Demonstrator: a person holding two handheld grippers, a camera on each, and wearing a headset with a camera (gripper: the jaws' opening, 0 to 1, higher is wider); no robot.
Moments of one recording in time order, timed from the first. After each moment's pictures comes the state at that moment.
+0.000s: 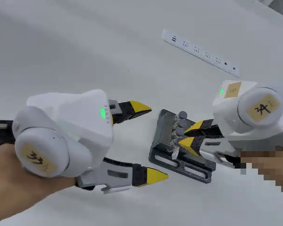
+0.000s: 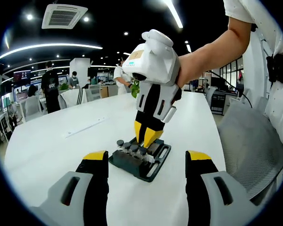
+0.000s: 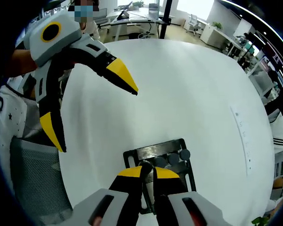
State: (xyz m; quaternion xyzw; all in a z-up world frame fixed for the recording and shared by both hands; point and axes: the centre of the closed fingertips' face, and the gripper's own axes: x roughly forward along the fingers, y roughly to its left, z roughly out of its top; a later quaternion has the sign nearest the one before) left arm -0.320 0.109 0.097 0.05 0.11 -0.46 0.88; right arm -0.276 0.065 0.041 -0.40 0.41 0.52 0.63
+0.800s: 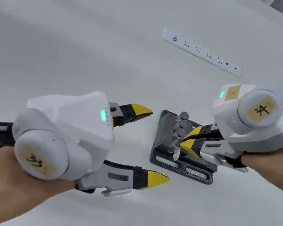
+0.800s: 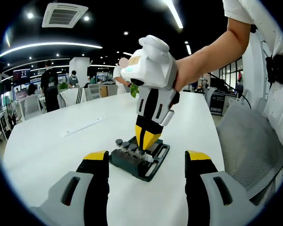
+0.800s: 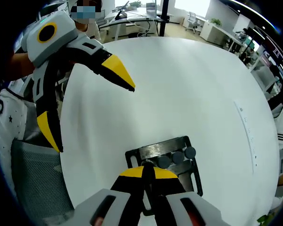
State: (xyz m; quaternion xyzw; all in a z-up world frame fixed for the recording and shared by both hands) left arm -0.322 0.109 0.095 0.05 0.11 -0.46 0.88; right arm -0.279 0.064 0.031 -0.39 0.43 0.52 0.63
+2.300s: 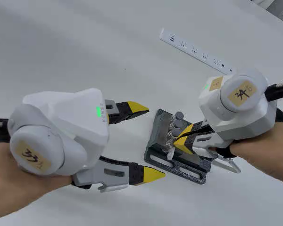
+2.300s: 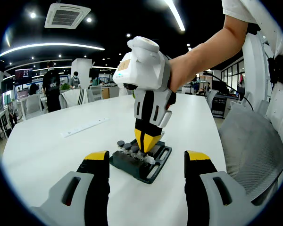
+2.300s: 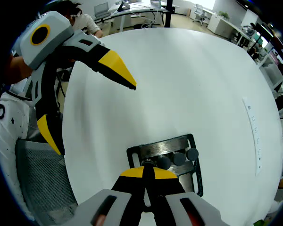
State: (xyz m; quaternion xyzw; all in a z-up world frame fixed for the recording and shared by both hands) left arm -0.316 0.110 0.095 0.04 0.10 -0.46 0.88; right arm -0.276 0.066 0.025 -0.40 0.46 0.53 0.58
